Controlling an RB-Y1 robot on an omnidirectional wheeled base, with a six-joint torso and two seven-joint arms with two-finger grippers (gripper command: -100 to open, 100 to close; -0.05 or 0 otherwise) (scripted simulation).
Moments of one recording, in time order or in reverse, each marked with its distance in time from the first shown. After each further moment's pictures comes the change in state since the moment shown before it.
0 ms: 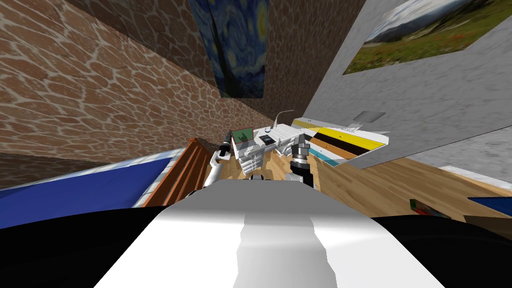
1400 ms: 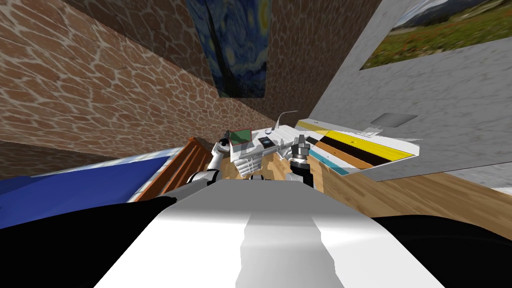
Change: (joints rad) left arm -0.319 0.085 0.077 0.408 -0.123 0.247 0.029; right arm 0.000 0.000 0.000 0.000 0.000 0.000 0.000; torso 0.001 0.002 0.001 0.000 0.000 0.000
